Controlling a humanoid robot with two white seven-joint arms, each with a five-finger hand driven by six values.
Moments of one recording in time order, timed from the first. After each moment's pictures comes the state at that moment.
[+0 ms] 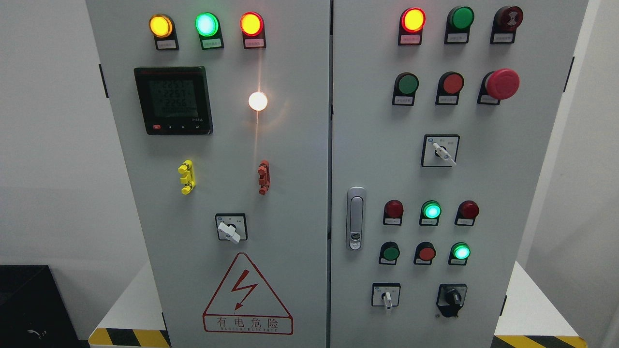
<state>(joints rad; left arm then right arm) 0.00 -0.10 -0.13 0.00 0.06 -0.07 -0.02 0.15 0.12 -0.10 -1.49 1.10 0.03 -0.07</state>
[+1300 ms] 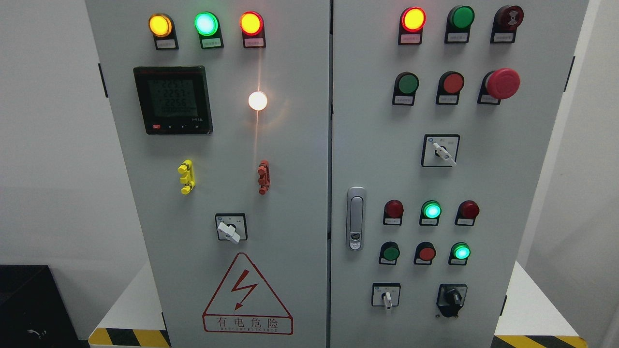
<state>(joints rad) 0.00 -0.10 -0.13 0.00 0.06 -0.07 -0.02 -0.05 0.12 -0.06 -1.74 1.30 0.25 0.16</state>
